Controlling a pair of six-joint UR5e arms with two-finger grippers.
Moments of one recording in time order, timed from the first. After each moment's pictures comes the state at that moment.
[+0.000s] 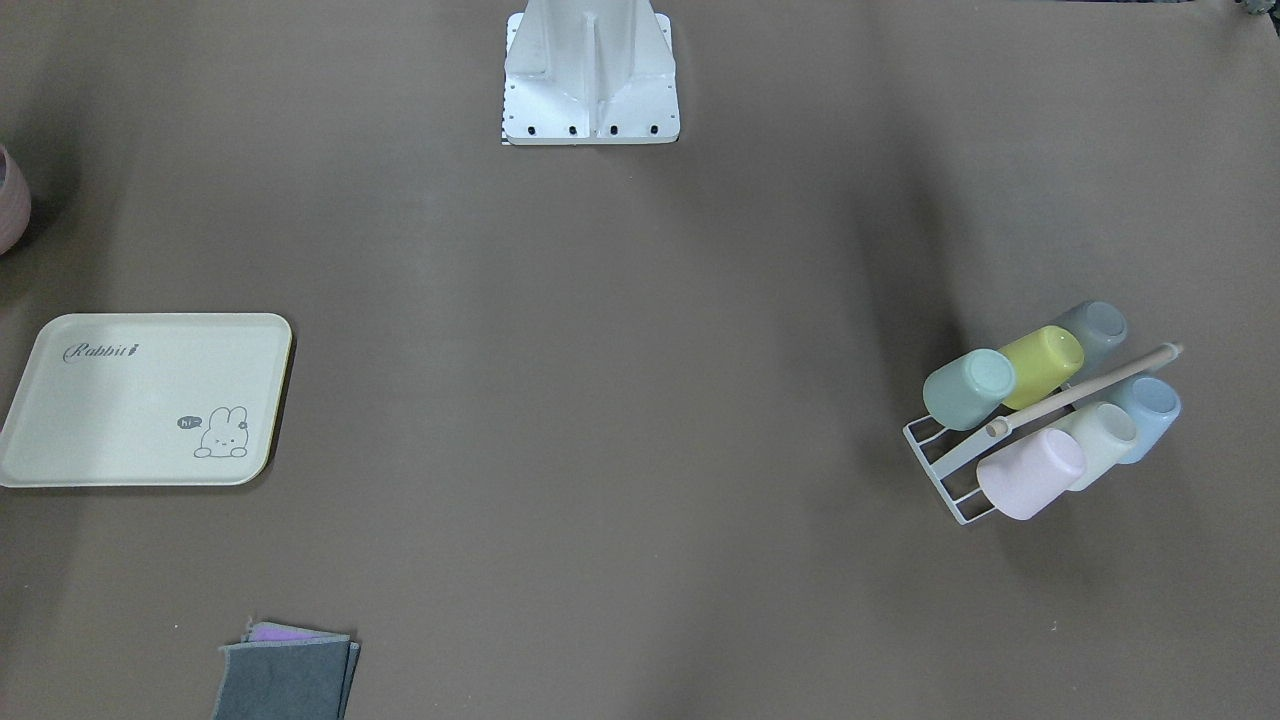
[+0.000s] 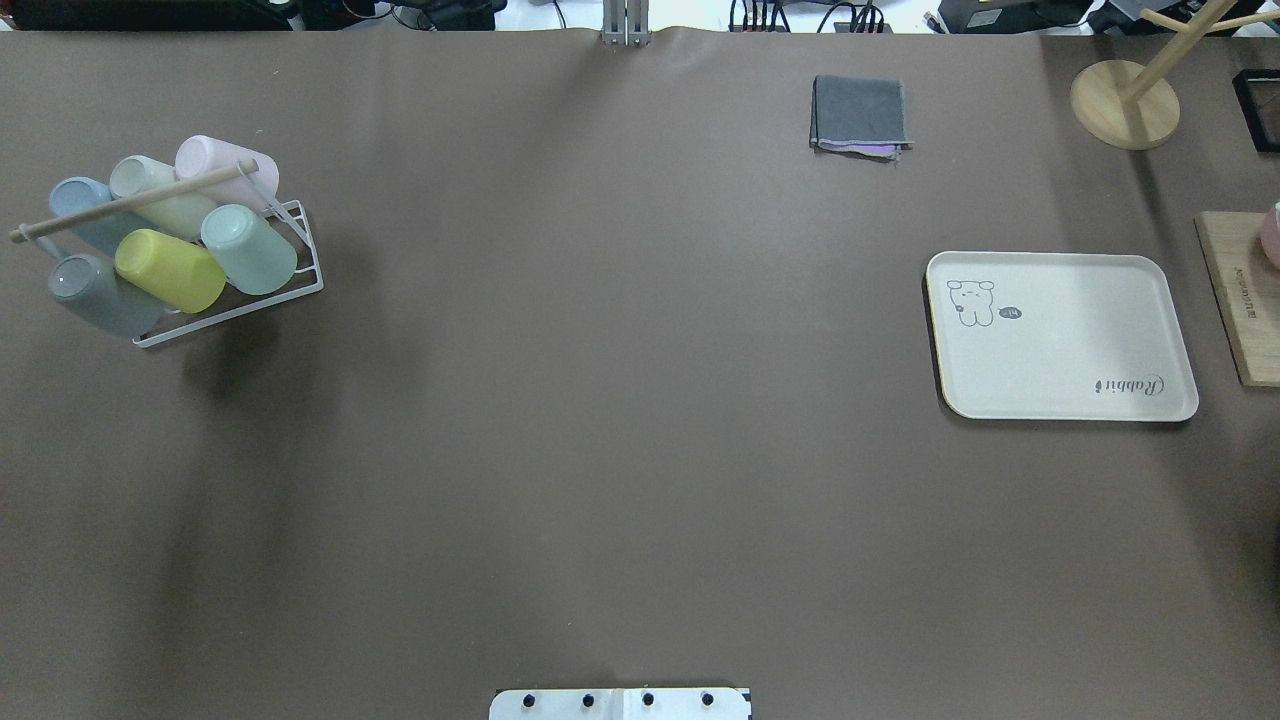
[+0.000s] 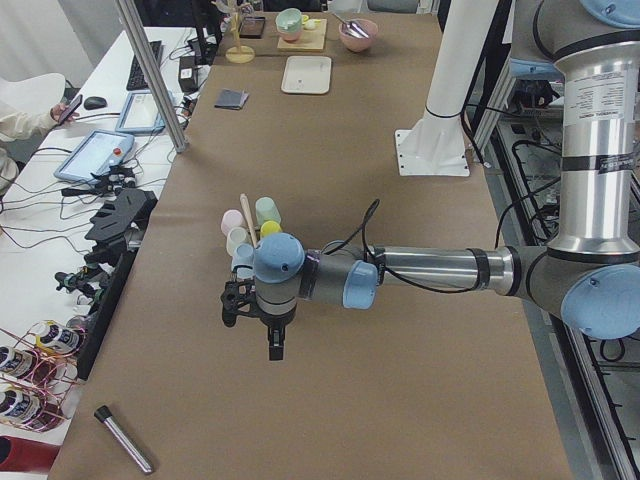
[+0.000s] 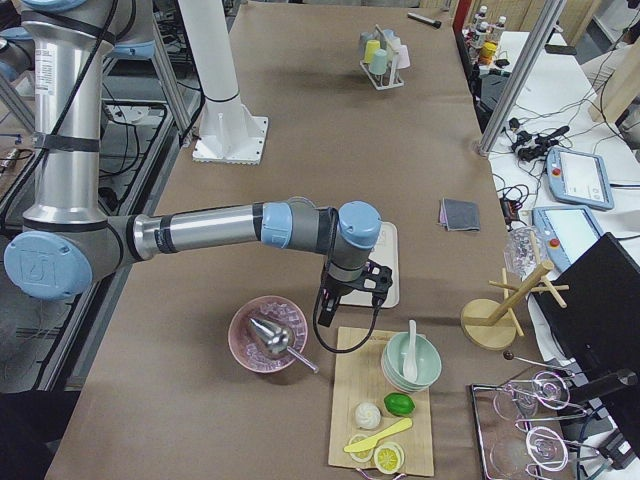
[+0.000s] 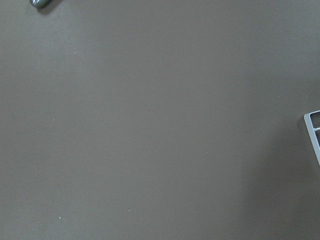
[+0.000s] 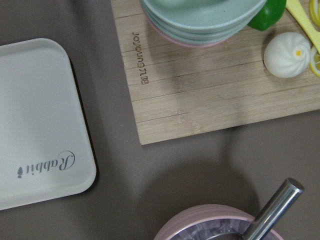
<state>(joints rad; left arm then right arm) -1.59 -1.50 -1.66 -1.72 -2.33 -0.21 1.50 -1.67 1.85 -1.85 2.30 0.20</state>
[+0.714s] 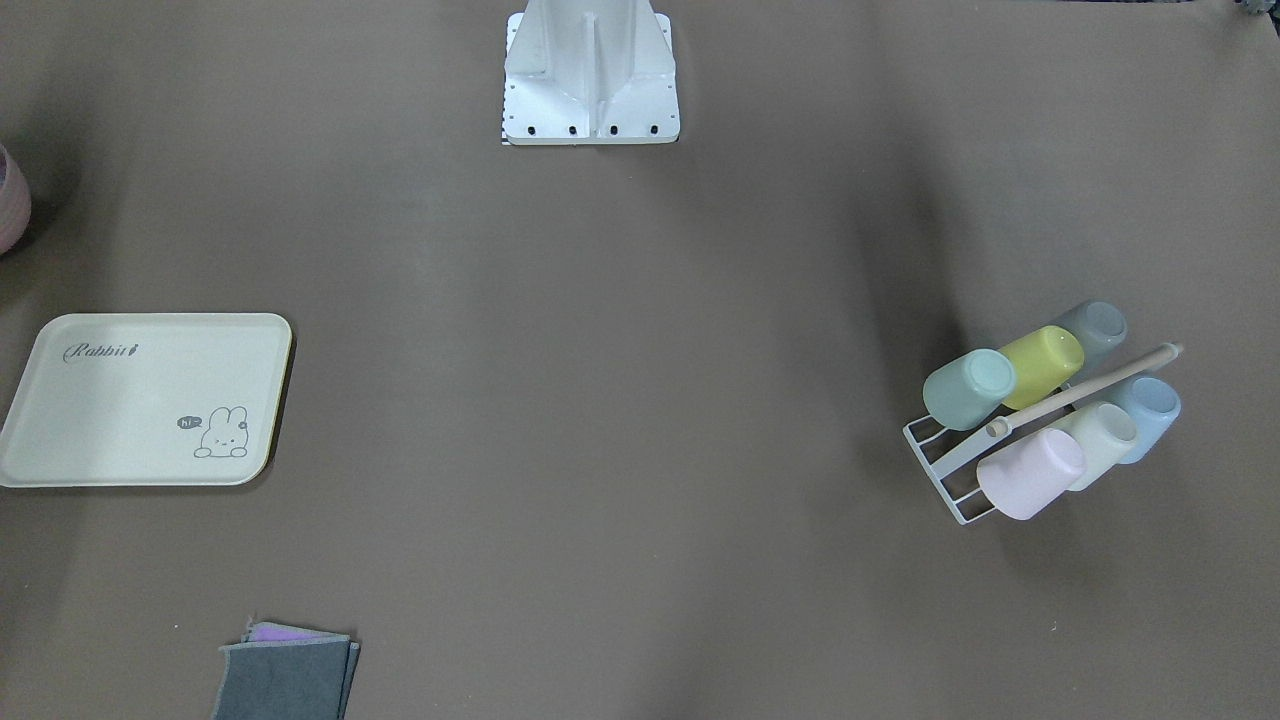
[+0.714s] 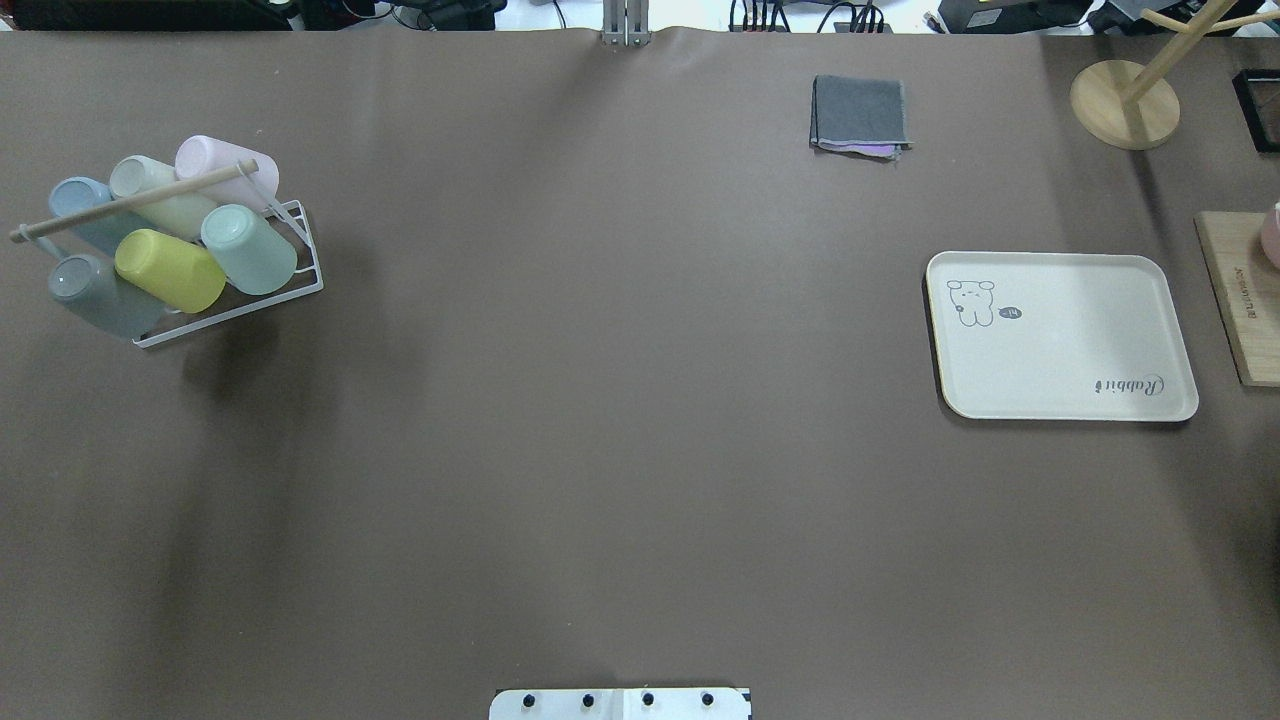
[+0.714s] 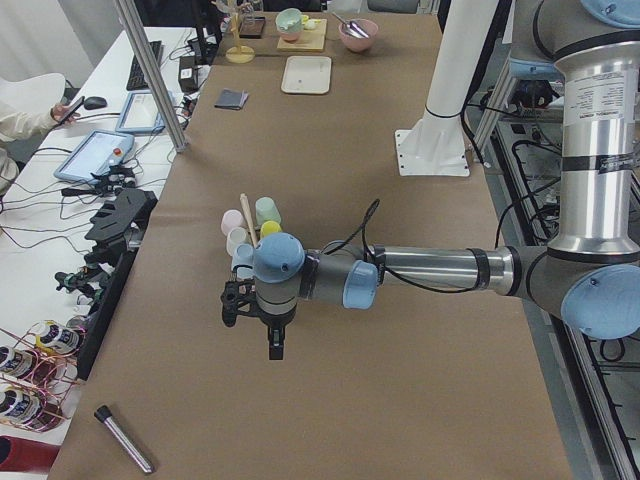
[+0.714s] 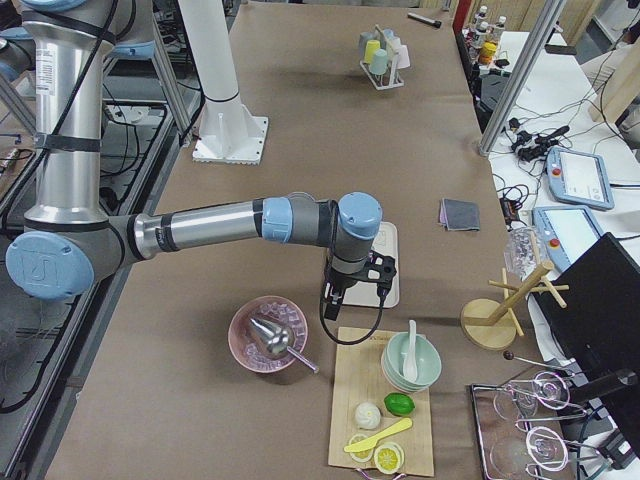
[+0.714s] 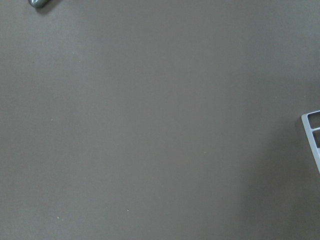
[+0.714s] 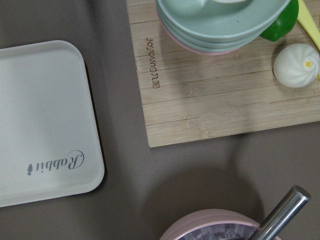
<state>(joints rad) -1.59 -1.50 -1.66 -1.72 -2.34 -0.20 1.50 -1.67 1.86 -1.83 2.31 0.19</state>
